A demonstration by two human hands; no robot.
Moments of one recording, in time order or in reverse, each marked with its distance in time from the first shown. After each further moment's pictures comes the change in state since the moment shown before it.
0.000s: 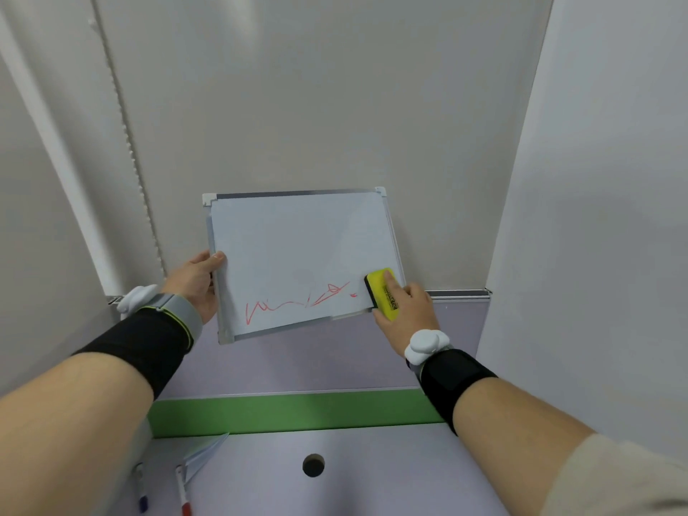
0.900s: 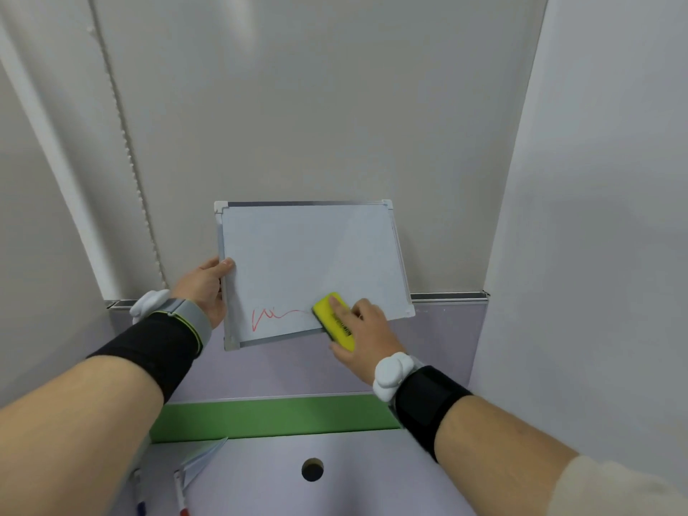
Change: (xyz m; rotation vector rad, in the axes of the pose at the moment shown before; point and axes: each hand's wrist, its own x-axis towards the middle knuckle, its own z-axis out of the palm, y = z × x) left_hand -0.005 -0.008 0.014 0.062 0.018 -0.008; right_hand -0.025 -0.040 0.028 -0.021 -0.146 -0.305
